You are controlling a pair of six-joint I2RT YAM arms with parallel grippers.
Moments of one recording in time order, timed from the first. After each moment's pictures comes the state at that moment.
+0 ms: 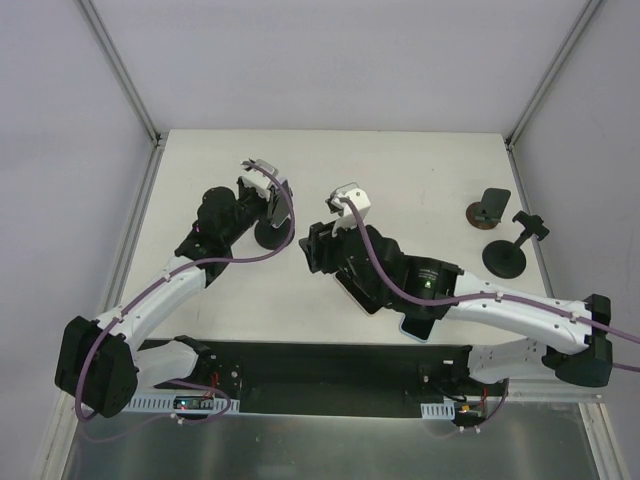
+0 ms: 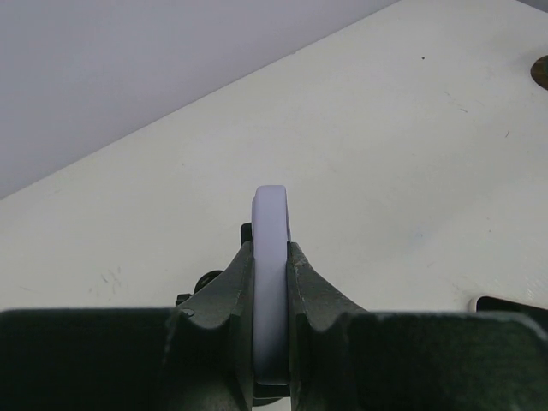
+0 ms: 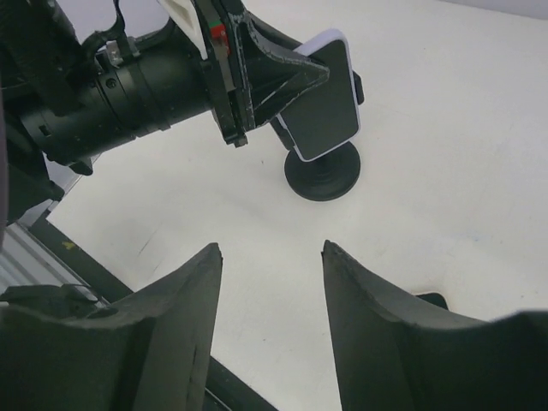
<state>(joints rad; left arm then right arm) -0.44 1.14 0.75 0.23 0.10 0.13 1.31 1.26 1.24 -0.30 0.65 0.42</state>
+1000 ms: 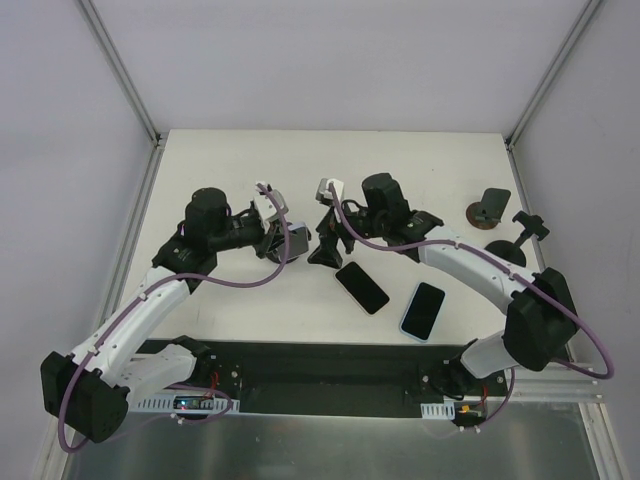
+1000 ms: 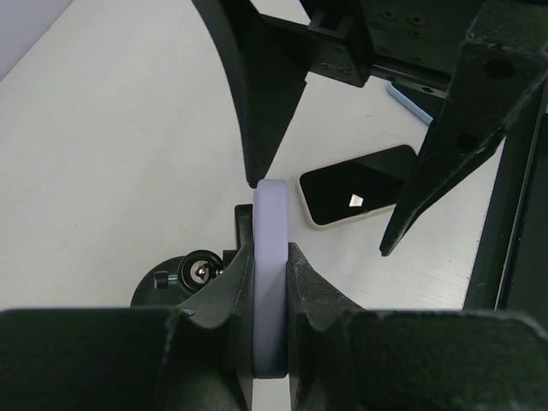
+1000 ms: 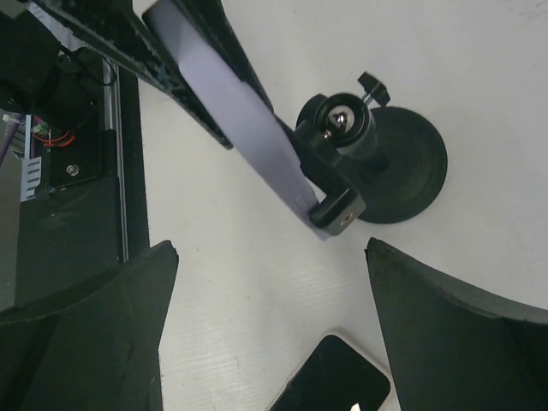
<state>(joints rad) -0.44 0.99 0.84 -0.20 0.66 0.26 0.72 1.47 1.11 -0.20 -0.66 -0.18</state>
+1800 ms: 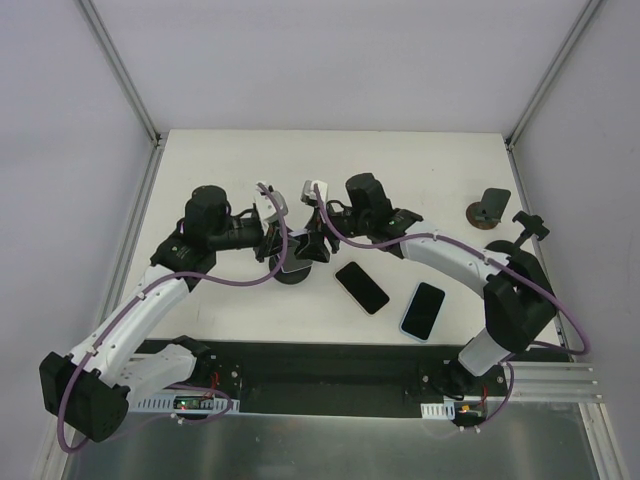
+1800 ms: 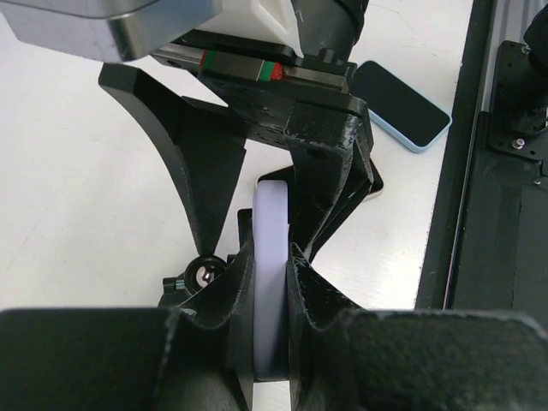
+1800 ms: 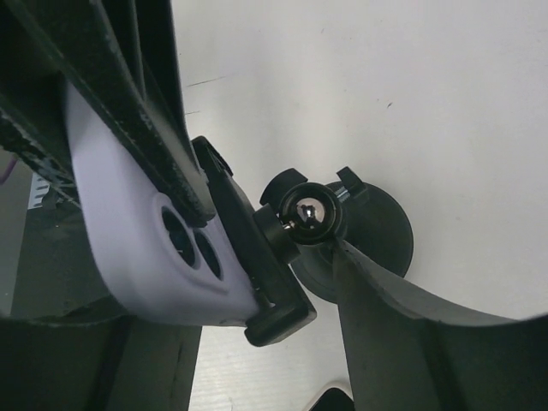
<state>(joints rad) -0.44 0.99 0.88 -0.27 0.78 0.23 0.76 1.60 1.16 -0.07 -0.73 -0.17</state>
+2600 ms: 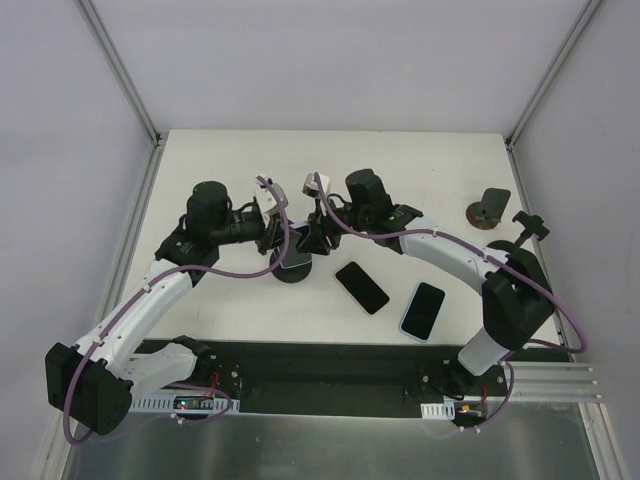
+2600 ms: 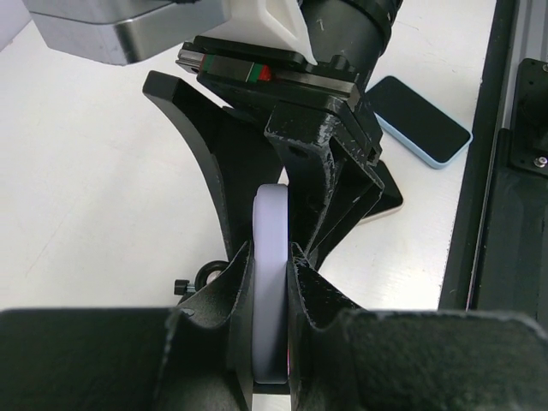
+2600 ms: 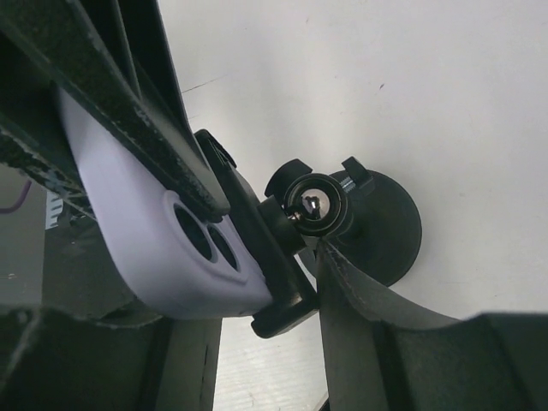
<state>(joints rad) -0.43 1.04 0.87 -0.18 0.78 0.21 0.75 1.61 1.18 -0.09 -0.71 -0.08</state>
